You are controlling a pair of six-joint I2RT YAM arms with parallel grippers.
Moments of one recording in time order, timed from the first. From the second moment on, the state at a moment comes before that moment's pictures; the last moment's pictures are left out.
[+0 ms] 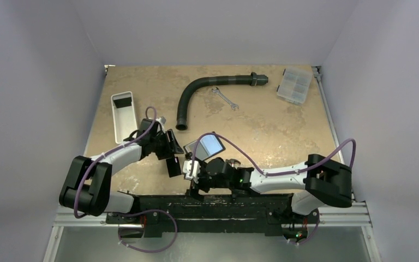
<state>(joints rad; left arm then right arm) -0.27 1.37 0.58 -0.17 0.31 -0.61 1.27 1.49 0.68 0.32 -0.08 -0.05</state>
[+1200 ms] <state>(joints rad) -0.31 1.23 0.57 -0.46 0.19 -0.75 1.39 1.76 0.74 0.61 -0.09 -0.33</state>
